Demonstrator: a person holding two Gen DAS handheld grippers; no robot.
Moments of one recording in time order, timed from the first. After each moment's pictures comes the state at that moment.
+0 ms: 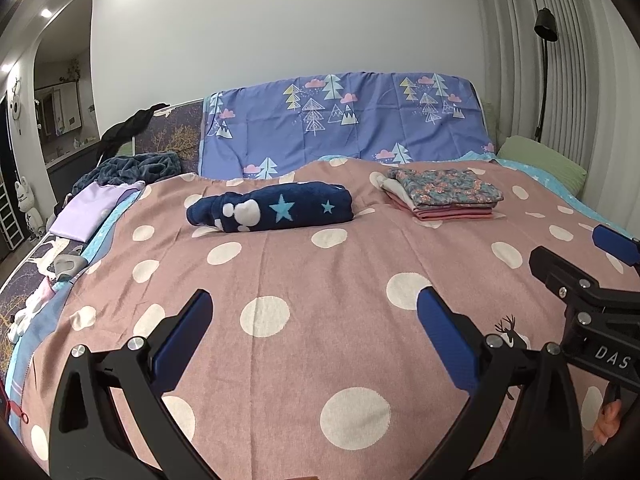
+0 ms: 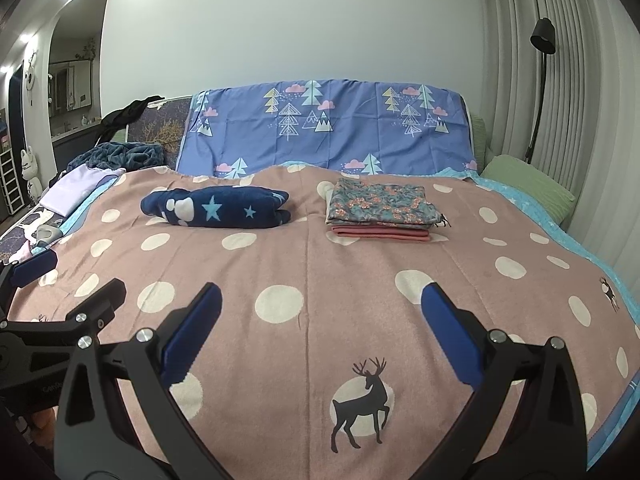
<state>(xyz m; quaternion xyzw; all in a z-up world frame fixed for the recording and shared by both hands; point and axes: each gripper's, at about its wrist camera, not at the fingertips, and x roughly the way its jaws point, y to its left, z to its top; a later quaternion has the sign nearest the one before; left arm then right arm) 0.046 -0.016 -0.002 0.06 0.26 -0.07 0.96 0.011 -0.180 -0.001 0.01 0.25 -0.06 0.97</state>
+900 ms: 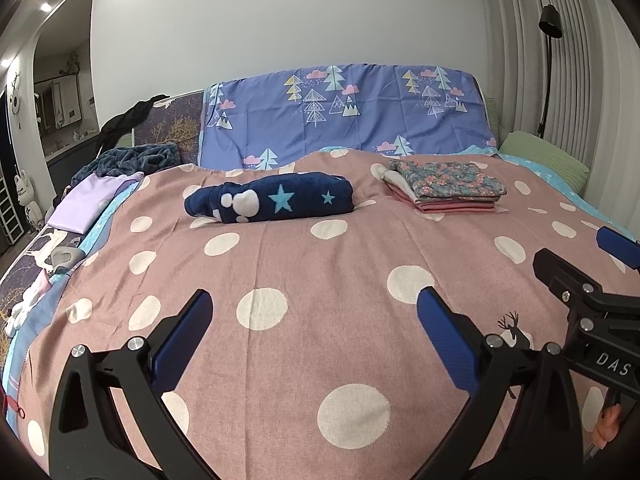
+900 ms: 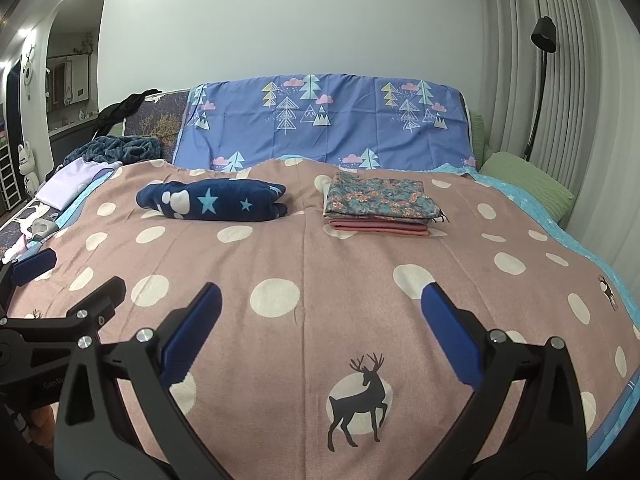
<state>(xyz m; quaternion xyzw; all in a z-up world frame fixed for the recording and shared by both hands) 0.053 -0.017 -0.011 0.05 0.27 -0.07 0.96 0.015 -0.182 -0.006 0.00 0.25 -0.06 0.97</state>
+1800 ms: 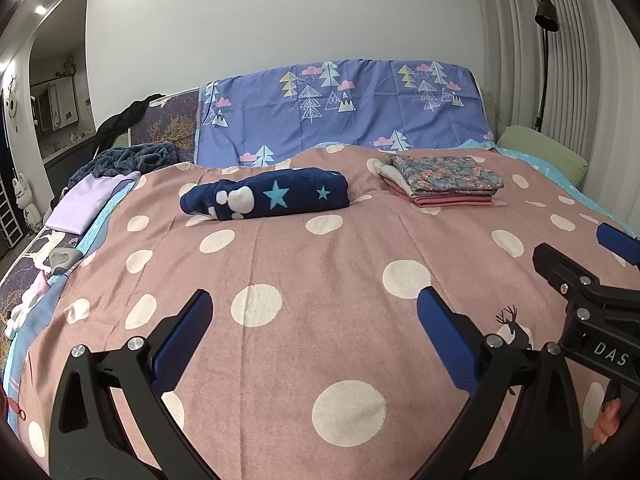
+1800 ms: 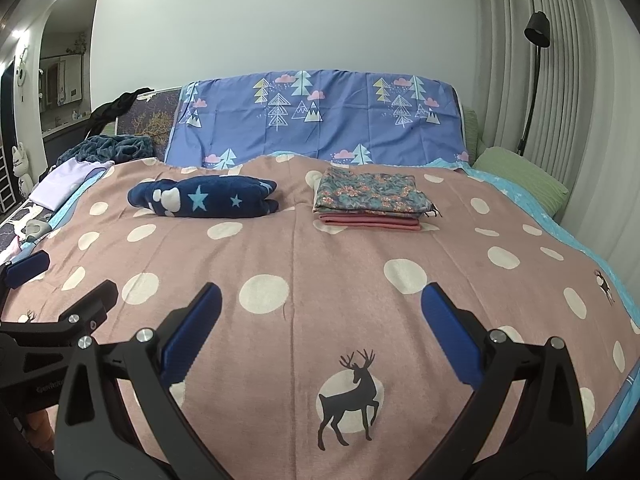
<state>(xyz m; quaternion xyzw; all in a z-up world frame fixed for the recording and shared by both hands) 0.053 -0.026 -0.013 0.06 0.28 -0.07 0.96 0.017 -0.195 -0.013 0.00 0.26 -0.08 0.96</state>
